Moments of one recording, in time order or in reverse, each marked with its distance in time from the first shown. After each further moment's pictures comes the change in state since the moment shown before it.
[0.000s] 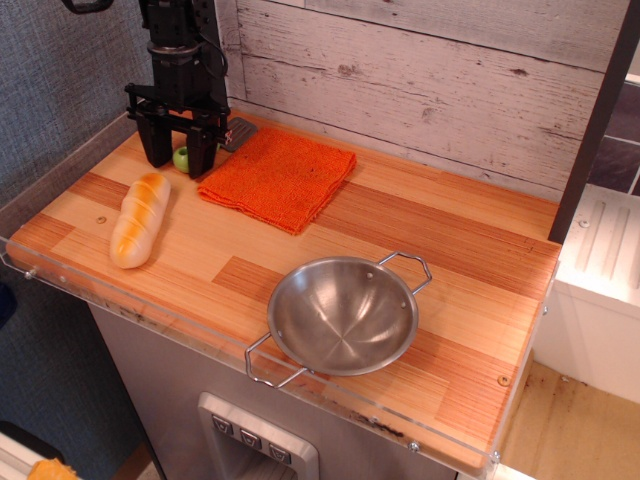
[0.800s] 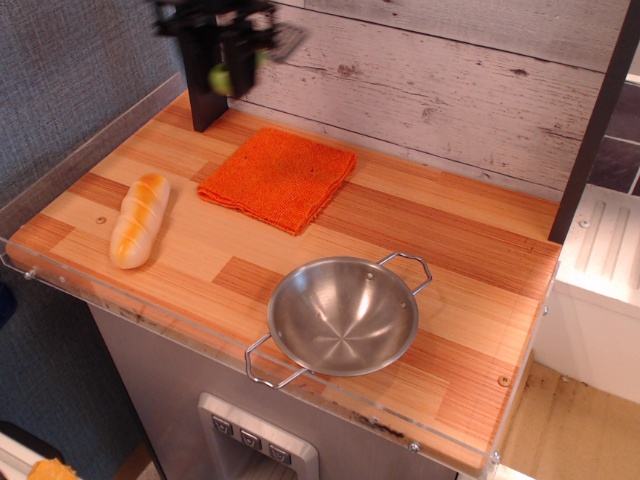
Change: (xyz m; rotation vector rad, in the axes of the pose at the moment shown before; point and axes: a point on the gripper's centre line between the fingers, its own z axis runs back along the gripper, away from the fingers) arm -0.029 -0.079 0.111 -0.100 -0.140 -0.046
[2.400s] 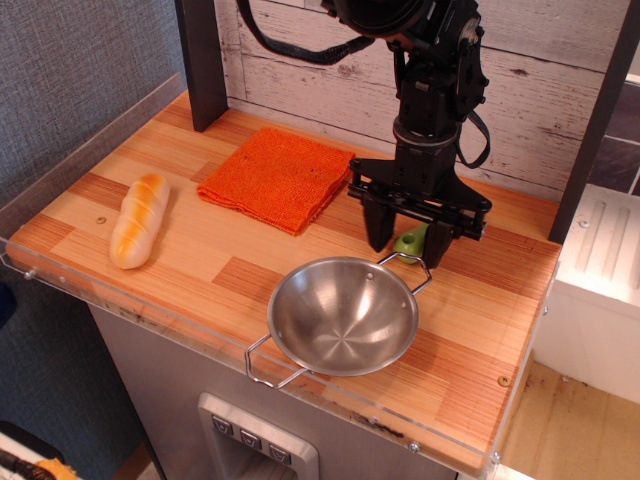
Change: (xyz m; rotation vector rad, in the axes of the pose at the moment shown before) arm -0.009 -0.137 -0.109 0.077 -0.040 -0.052
